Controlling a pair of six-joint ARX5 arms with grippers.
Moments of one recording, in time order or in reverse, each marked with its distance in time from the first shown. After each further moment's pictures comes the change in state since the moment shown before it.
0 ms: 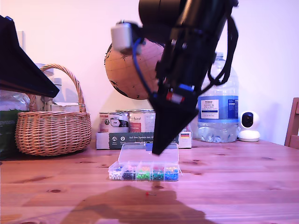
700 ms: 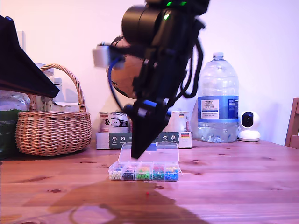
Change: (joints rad) left arm 0.000 0.000 0.000 0.000 0.000 0.000; right arm -0.001 0.196 0.170 0.004 0.000 0.004
